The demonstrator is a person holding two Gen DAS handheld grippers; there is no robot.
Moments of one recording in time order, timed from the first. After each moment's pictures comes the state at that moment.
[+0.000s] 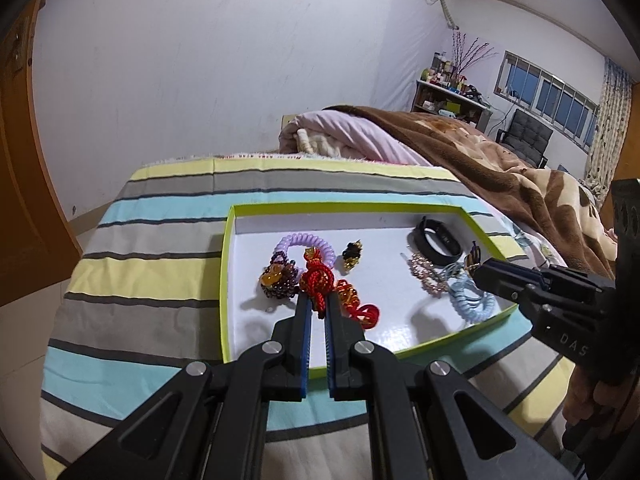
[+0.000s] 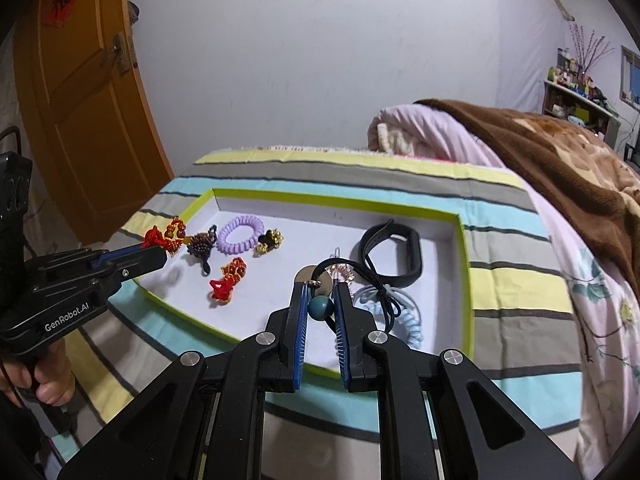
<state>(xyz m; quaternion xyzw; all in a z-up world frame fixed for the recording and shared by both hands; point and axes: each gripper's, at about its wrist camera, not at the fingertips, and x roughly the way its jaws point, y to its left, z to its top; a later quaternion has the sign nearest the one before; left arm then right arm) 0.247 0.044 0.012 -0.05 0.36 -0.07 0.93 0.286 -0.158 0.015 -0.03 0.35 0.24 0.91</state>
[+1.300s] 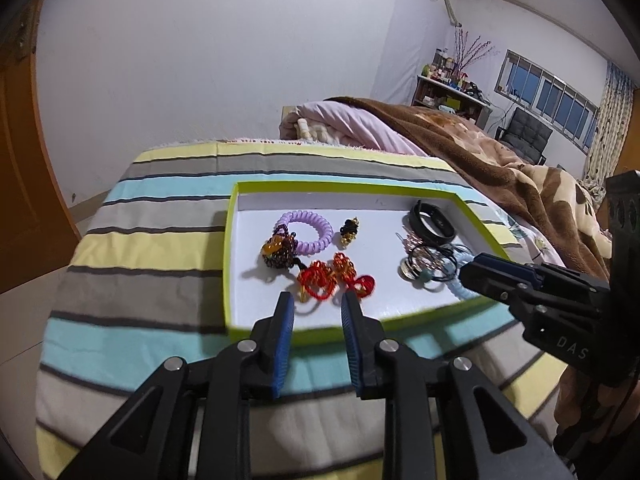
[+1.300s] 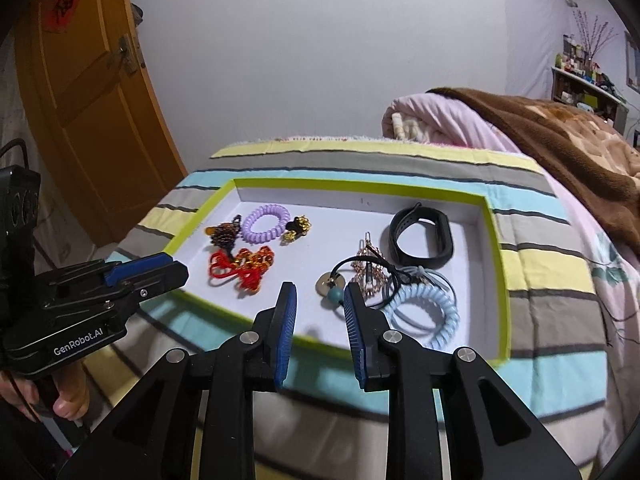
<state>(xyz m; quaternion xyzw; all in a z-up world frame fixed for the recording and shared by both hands) 0.222 0.047 0.012 -0.06 0.37 -0.07 0.93 0.269 -0.152 0.015 -0.01 0.35 0.26 0.90</state>
